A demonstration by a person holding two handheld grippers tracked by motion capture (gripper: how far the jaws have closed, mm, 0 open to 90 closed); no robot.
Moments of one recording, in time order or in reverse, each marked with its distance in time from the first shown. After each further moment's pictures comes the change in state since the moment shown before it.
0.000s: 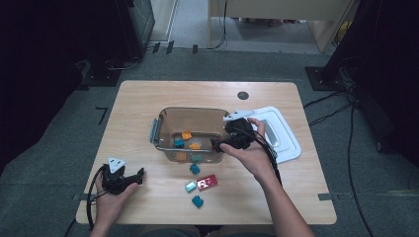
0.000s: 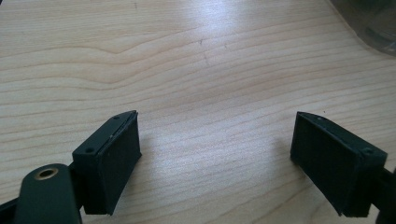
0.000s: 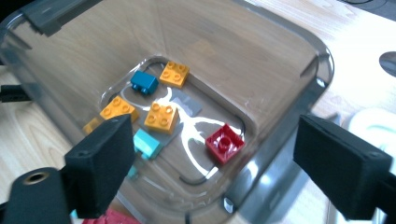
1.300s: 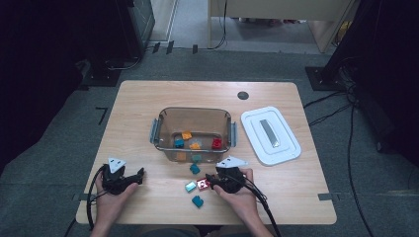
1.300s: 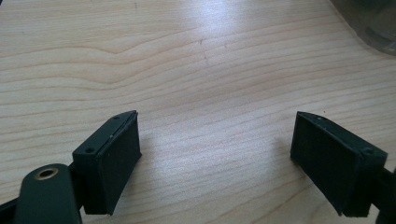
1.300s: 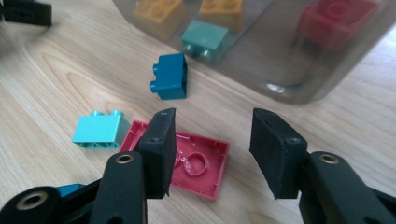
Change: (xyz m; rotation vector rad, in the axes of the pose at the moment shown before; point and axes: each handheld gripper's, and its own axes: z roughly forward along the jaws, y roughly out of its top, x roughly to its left) left arm 0.000 0.000 0.000 0.001 -0.001 0.000; right arm 0.056 -0.118 0.053 -0.018 0.055 0.095
